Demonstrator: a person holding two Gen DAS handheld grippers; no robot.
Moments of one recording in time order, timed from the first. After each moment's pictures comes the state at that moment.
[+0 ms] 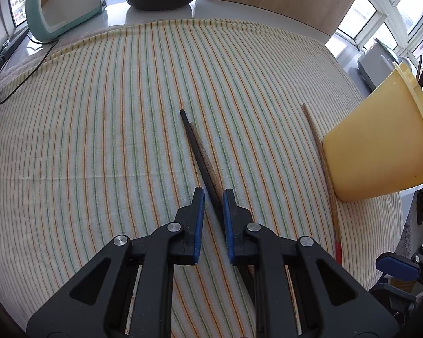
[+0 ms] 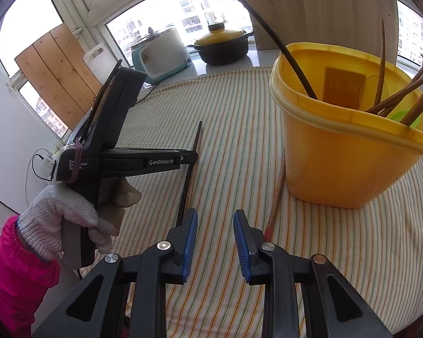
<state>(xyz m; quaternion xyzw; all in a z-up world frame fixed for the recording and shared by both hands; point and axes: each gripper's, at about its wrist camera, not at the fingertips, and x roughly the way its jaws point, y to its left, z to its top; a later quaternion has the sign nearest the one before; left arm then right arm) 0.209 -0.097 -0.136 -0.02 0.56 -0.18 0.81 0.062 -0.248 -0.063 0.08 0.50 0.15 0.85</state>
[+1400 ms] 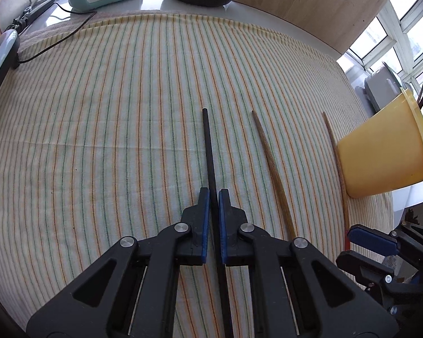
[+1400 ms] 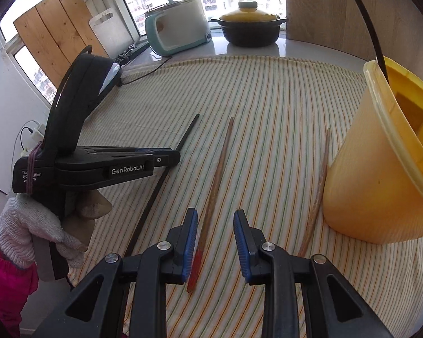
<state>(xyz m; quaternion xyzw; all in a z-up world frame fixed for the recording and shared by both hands) 0.200 -0.033 -0.144 -0.08 0.56 -0.17 0.81 0.110 -0.193 -0.088 0.01 0.54 0.17 0.82</state>
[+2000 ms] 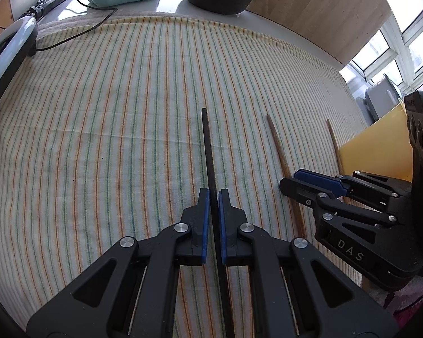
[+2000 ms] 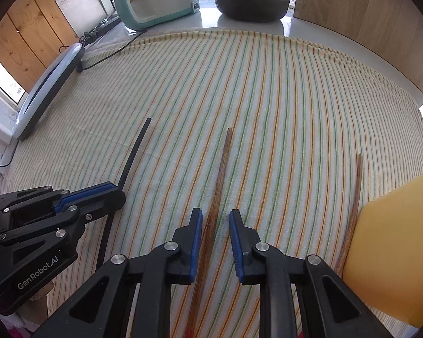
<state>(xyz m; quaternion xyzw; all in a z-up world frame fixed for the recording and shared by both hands) 0.190 -0.009 -0.140 -0.10 0.55 -0.15 0.81 0.182 -0.154 -0.129 -0.04 0.59 0.13 0.79</state>
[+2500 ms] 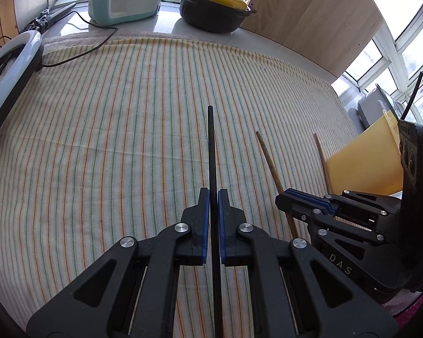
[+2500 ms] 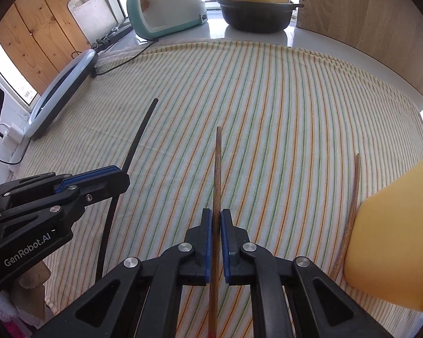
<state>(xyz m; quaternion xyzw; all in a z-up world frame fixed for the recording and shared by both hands) 0.178 -0.007 -0.113 -0.10 0.52 -0.16 0.83 0.166 -0.160 -0.116 -0.02 0.57 0.15 0.81</state>
